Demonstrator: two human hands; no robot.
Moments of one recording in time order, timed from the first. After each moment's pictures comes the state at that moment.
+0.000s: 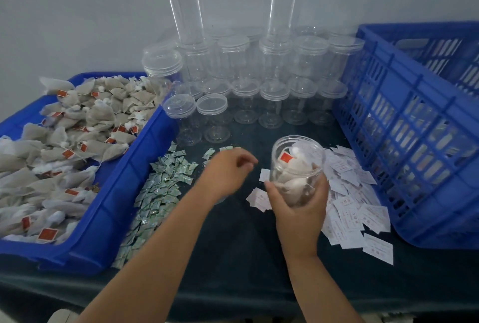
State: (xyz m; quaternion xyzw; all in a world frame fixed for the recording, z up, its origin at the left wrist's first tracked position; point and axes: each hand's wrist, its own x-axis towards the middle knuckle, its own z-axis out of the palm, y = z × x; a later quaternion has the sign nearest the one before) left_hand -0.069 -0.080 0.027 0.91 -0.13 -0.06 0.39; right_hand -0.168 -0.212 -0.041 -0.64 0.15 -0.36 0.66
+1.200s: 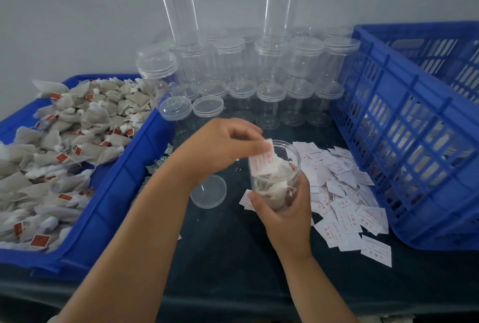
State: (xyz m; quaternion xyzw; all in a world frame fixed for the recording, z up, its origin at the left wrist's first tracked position) left_hand -0.080 -0.069 0.114 0.83 -0.22 -0.13 0.50; right_hand -0.166 -0.210 -0.039 -0.66 0.10 -0.27 0.70
